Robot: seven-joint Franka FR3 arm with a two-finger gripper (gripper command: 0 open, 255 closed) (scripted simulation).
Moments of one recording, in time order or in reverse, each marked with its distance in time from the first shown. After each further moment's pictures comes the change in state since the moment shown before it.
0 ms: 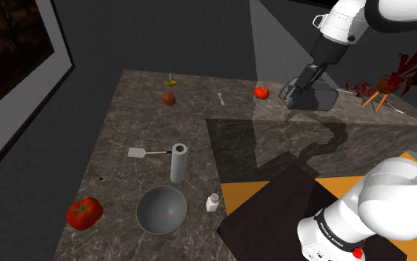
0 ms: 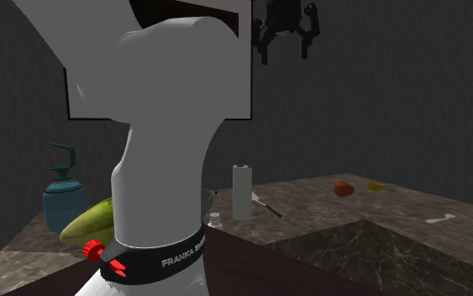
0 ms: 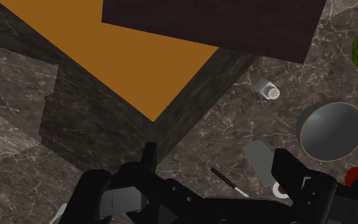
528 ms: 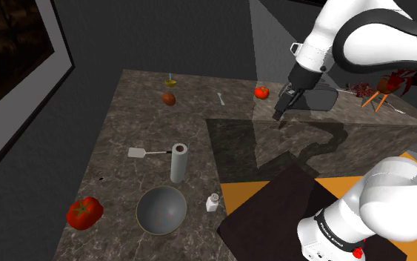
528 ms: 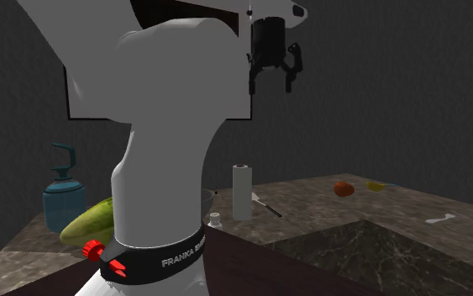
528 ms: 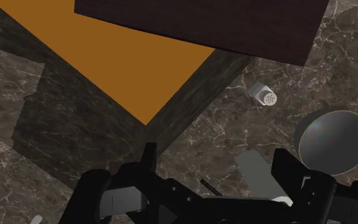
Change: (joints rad) arm 0.035 0.016 0.058 -0.165 0.035 0.167 0.053
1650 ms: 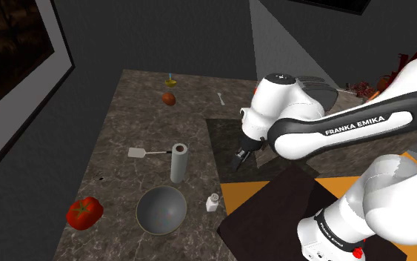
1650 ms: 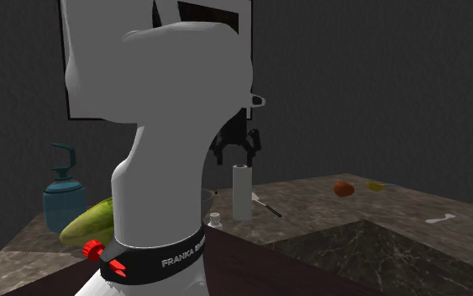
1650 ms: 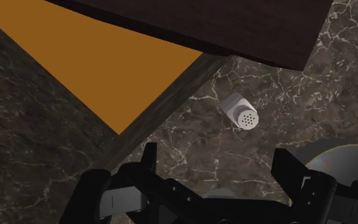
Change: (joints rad) arm 0.125 0.373 0.209 -0.245 0.099 0.582 0.187
